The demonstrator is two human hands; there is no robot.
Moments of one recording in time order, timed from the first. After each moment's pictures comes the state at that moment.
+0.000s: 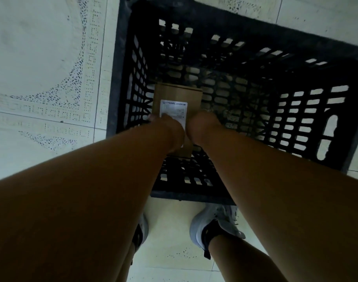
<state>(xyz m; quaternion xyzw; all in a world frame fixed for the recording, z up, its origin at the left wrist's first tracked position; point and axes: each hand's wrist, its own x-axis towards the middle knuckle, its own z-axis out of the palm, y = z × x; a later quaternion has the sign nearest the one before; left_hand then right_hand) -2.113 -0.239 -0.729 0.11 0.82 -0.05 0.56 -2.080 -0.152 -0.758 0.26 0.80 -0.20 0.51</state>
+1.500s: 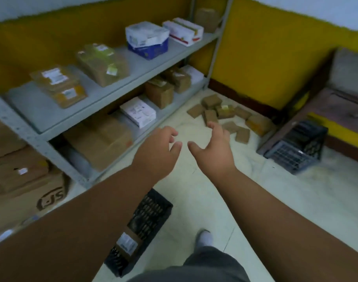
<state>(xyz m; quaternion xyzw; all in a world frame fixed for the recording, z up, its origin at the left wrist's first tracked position) -1.922 -0.098 0.059 0.68 0.64 0.30 0.21 -1.762 -0.085 0.059 0.67 0.61 -0.27 -0.34</state>
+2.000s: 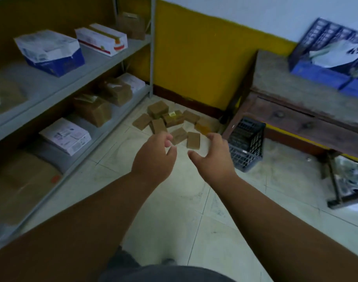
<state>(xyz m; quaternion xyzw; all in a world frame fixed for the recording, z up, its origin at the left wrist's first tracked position) -1.665 0.078 0.038 0.71 0.58 0.32 0.24 -1.506 0.046 0.060 0.76 0.54 -0.20 -0.30</state>
